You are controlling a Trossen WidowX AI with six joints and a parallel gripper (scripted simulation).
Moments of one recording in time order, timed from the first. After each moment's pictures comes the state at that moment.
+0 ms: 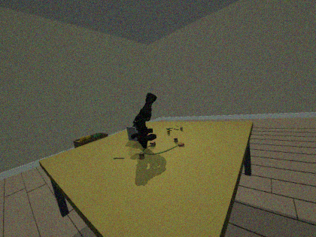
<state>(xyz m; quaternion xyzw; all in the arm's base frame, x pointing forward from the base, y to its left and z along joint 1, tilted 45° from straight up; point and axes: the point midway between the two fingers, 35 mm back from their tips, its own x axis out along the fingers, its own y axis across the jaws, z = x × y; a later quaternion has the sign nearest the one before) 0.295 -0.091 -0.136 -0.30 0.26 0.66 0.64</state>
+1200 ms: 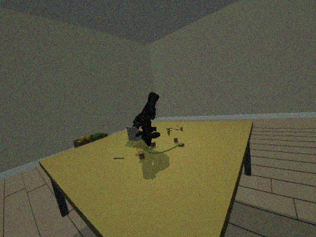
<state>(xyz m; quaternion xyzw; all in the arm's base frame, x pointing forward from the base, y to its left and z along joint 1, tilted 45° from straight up) 0.293 -0.060 -0.108 -0.30 0.26 0.66 0.64</state>
